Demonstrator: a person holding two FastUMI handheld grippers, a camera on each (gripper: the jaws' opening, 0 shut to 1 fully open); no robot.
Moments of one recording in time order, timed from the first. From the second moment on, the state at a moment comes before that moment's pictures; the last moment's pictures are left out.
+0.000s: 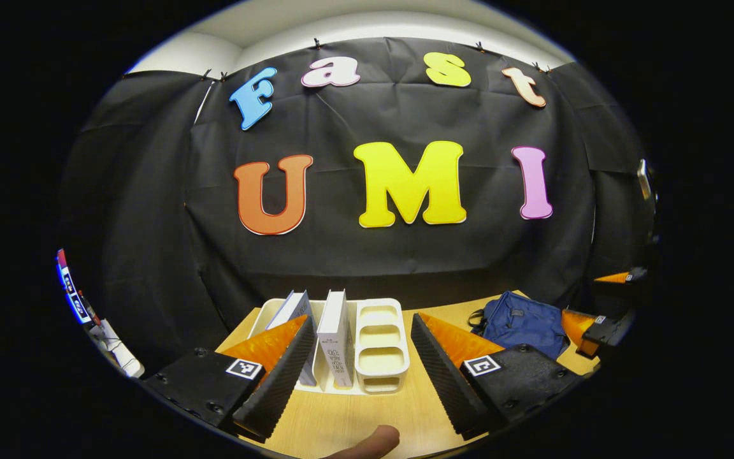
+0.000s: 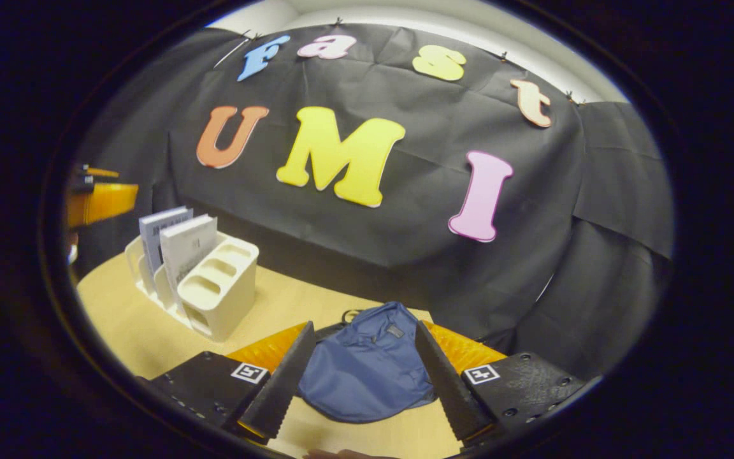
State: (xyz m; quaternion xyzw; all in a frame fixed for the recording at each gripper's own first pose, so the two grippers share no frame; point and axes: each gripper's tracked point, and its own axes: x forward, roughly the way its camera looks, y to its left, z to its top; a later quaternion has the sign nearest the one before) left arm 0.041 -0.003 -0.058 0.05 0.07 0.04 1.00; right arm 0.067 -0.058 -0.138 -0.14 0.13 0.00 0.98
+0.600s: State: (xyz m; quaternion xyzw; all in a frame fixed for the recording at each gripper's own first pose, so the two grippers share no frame) left arm 0.034 0.013 -0.103 0.07 0.11 0.06 0.99; right arm 0.063 -0.047 -0.319 -0.22 0.31 0.05 0.93
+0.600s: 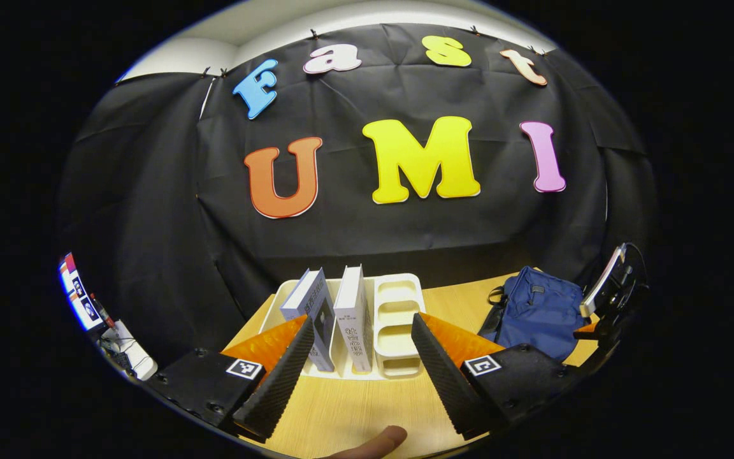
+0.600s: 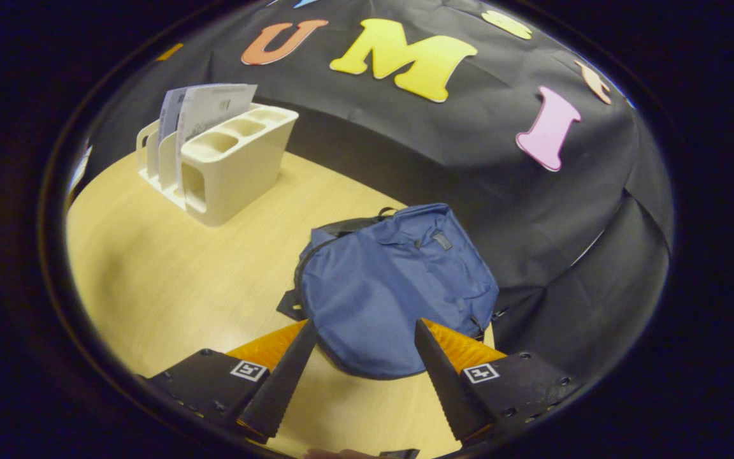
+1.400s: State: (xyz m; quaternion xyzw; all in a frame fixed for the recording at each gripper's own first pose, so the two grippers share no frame) left arm 0.006 0.016 -0.115 0.05 0.13 0.09 0.99; right arm 0.106 -0.043 -0.346 -0.36 0.31 0.06 0.88
